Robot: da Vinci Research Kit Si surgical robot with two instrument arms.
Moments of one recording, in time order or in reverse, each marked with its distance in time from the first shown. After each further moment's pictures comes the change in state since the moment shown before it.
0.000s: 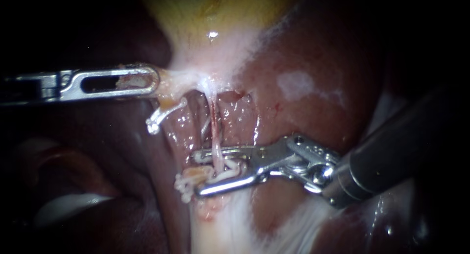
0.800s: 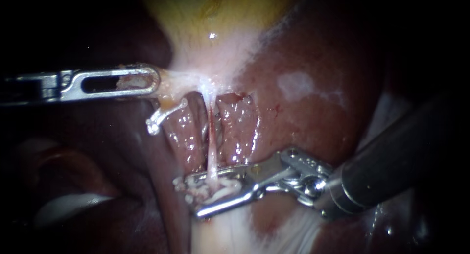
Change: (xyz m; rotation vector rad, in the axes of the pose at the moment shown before) right arm -0.002 -0.001 0.002 0.086 -0.045 0.072; left arm 0.000 0.000 0.000 0.000 0.000 0.000
